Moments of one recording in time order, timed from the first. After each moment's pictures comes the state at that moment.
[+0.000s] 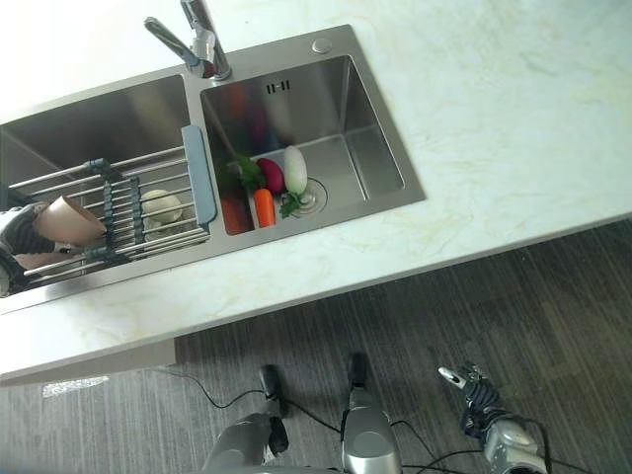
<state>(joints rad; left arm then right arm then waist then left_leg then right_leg) -0.57 1.10 -0.38 0.76 0.23 -0.16 0.11 -0.02 -0.45 0.11 1.03 0.65 -0.16 0.16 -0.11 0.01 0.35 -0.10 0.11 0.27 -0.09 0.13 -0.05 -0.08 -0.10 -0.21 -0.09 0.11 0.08</state>
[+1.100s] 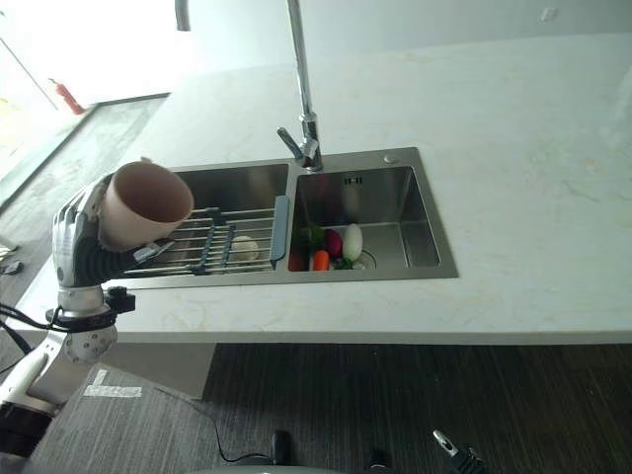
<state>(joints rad) 0.01 0.73 -0.02 0.05 0.48 -0.35 0.82 0.10 -0.33 0.02 1.19 0.75 -0.12 0.09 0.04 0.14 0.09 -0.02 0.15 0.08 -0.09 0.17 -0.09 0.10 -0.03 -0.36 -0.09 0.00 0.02</state>
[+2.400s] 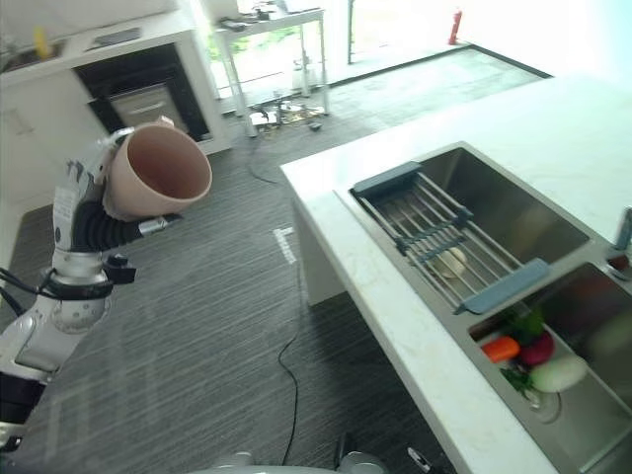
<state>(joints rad) -0.27 0.84 -0.09 0.00 0.46 -0.41 0.66 0.06 -0.29 0.01 1.28 0.61 -0.04 0.03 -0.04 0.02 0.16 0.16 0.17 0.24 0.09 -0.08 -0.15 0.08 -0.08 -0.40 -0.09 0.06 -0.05</state>
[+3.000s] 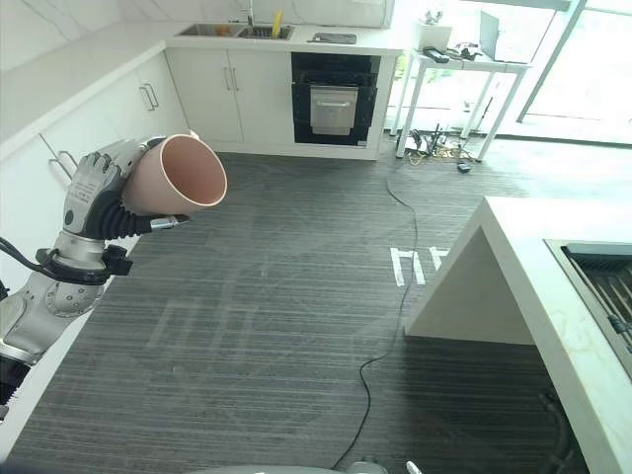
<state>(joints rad) -0.29 0.96 -0.19 0.07 0.45 -0.40 0.57 0.11 -0.23 -0.02 1.27 0.69 -0.05 0.14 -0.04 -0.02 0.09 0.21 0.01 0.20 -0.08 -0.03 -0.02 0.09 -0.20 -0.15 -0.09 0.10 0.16</state>
